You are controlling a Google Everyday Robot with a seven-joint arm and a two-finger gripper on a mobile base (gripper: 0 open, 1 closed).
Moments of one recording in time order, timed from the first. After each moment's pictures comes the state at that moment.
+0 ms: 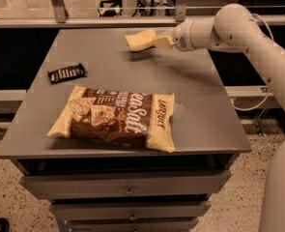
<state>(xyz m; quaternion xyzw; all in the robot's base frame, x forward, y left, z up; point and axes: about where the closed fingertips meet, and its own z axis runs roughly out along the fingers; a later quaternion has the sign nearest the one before) 0.796 -0.087 0.885 -0.37 0.75 0.20 0.51</state>
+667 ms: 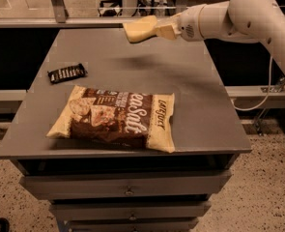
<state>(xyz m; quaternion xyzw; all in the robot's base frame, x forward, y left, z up) 0.752 -0.084 0.945 -0.40 0.72 0.19 0.54</state>
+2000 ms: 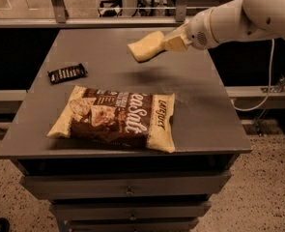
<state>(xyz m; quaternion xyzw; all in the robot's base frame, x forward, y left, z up) 0.681 -0.099 0.937 -0.44 0.75 0.17 0.46</state>
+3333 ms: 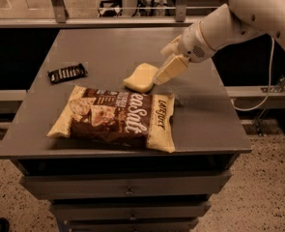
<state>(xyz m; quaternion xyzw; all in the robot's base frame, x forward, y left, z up) 0.632 -0.079 0.894 -0.56 0.73 0.18 0.35</state>
